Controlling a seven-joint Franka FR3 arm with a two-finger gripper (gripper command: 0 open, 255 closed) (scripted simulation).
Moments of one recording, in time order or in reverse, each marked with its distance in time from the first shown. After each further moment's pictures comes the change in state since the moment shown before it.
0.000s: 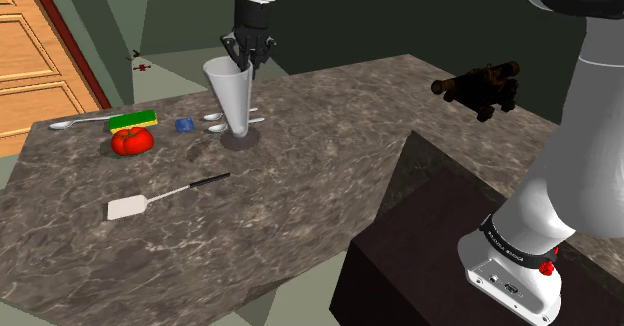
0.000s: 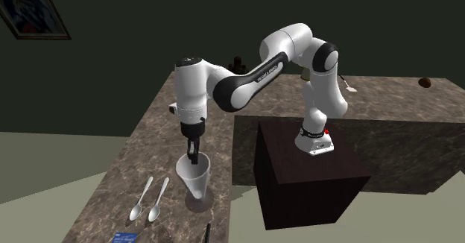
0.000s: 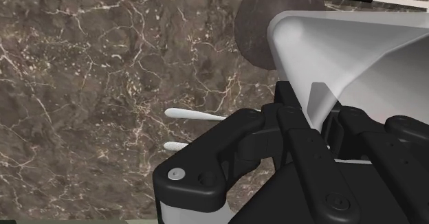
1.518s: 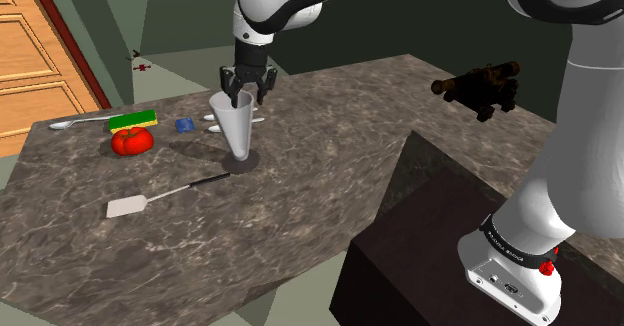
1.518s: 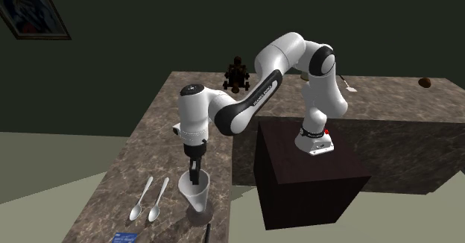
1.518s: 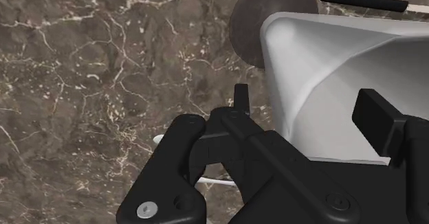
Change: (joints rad) arm 0.012 0.056 0.002 -0.126 -0.003 0.185 -0.002
